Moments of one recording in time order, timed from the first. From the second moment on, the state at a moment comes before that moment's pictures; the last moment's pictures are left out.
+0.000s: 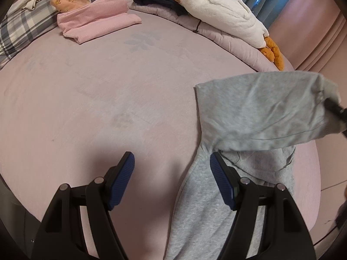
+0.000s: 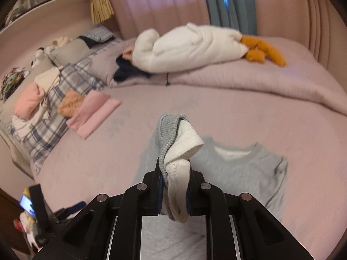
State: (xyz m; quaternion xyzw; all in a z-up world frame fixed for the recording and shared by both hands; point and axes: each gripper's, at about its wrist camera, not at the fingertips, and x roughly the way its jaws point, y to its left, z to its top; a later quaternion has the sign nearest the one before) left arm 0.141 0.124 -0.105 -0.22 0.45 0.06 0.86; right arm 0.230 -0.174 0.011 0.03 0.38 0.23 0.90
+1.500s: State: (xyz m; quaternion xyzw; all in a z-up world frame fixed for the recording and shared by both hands) left arm 0.249 0.054 -0.179 -0.10 0.54 0.01 0.84; right arm 0.248 -0.259 -0.081 0.08 0.47 0.08 0.88
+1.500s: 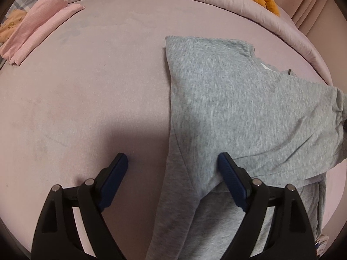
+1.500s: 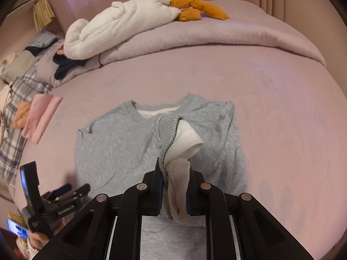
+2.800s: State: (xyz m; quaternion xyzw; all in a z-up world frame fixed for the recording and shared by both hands) left arm 0.250 0.050 -0.183 -0.09 0.54 0.02 0.83; right arm 0.265 -0.278 -0.148 0.08 0.52 0.05 0.85
